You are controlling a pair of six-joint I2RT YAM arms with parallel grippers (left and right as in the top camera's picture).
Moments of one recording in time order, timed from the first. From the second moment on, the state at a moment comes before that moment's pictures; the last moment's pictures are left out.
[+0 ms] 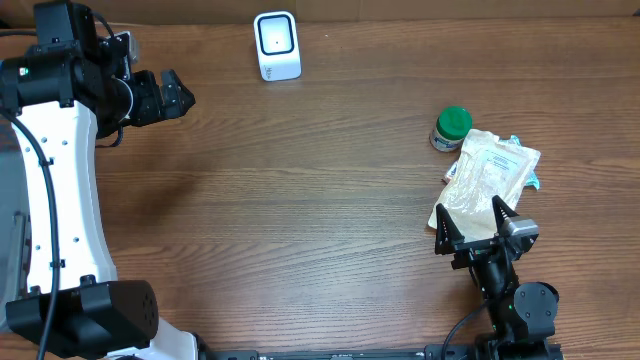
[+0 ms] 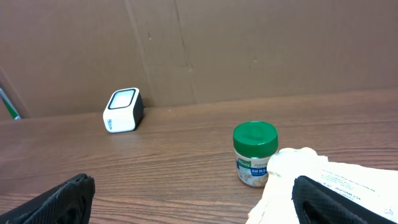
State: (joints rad) left arm 0.18 1.74 1.92 -1.34 0.20 -0.09; right arm 0.09 0.01 0.02 -0.03 -0.11 0.17
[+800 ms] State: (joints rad) left arm 0.11 1.69 1.90 -1.34 0.20 -0.09; right arm 0.09 0.01 0.02 -0.03 -0.11 0.17
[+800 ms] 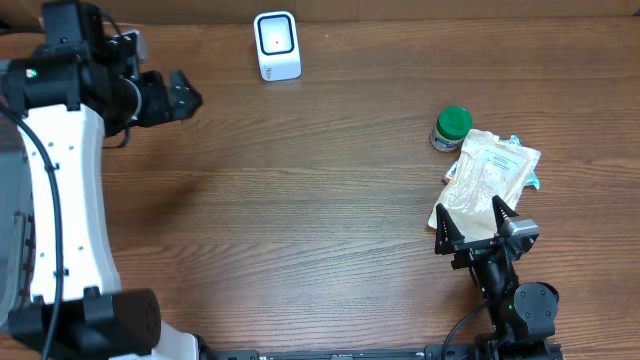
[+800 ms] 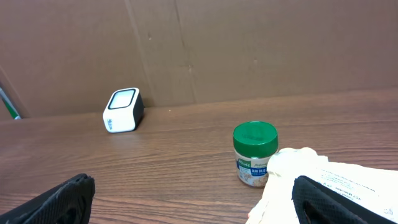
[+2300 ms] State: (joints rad) left arm 0.01 0.08 0.05 0.13 0.19 0.24; right arm 0.09 0.01 0.02 -0.03 -0.11 0.17
